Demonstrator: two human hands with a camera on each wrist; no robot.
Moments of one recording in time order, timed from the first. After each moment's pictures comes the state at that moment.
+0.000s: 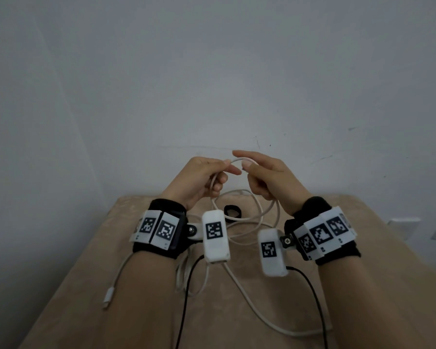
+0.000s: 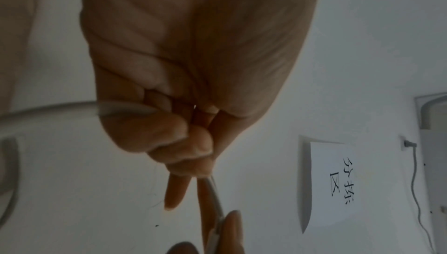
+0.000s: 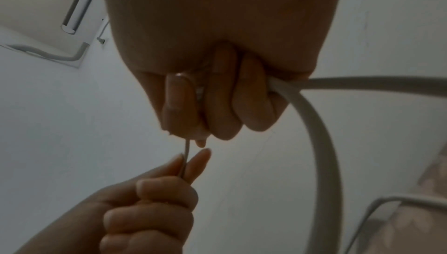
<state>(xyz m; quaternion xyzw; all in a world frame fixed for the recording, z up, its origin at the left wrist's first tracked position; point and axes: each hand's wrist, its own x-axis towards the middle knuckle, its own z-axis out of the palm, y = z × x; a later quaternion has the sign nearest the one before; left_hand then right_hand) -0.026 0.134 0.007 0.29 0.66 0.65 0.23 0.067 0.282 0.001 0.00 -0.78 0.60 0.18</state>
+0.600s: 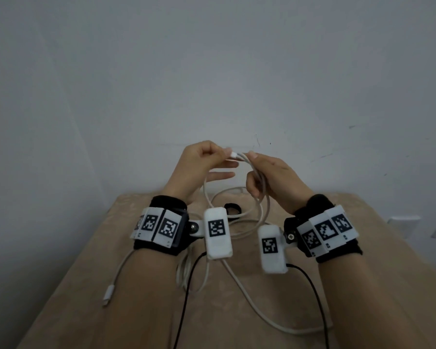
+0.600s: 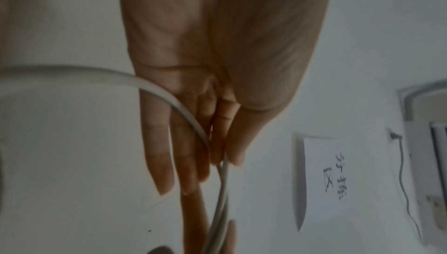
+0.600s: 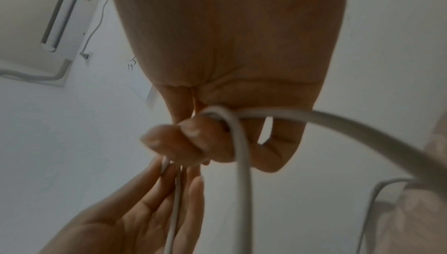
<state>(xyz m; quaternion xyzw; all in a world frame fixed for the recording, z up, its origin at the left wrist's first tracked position) -0.022 0.137 0.013 0.32 0.61 0.71 0.15 0.066 0.282 -0.001 0.01 -0.75 0.65 0.14</state>
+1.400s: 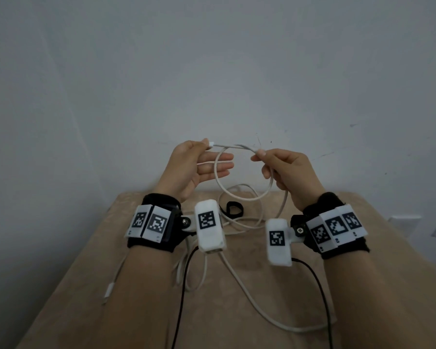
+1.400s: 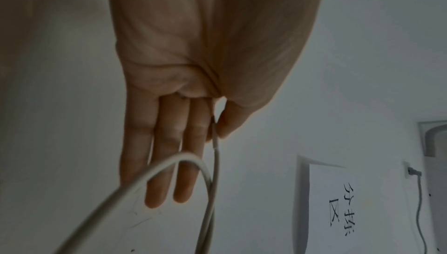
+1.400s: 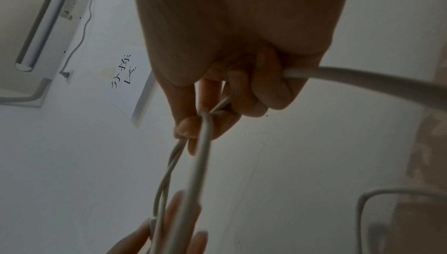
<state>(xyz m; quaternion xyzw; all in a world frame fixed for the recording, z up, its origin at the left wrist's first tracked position) -0.026 0.126 0.015 0.23 0.55 0.78 0.20 0.072 0.299 -0.001 -0.07 -0.72 0.63 0.27</state>
